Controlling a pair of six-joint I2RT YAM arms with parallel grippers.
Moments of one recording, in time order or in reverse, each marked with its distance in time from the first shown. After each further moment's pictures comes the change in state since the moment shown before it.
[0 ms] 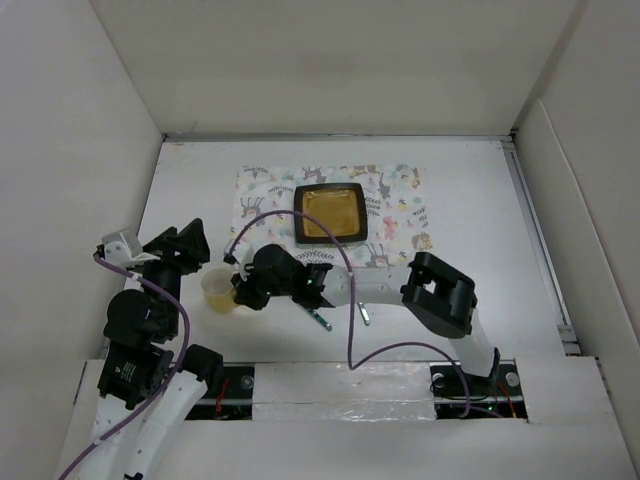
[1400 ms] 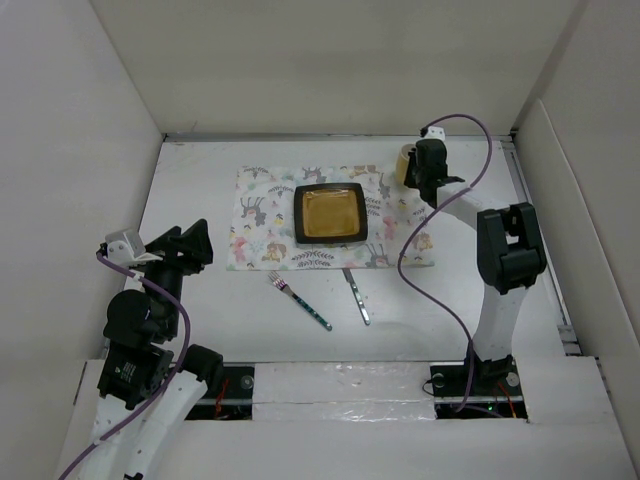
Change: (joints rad) left arm 0.000 -0.001 0.000 0.001 0.048 0.001; right arm -0.972 -0.111 -0.084 -0.087 0.375 0.084
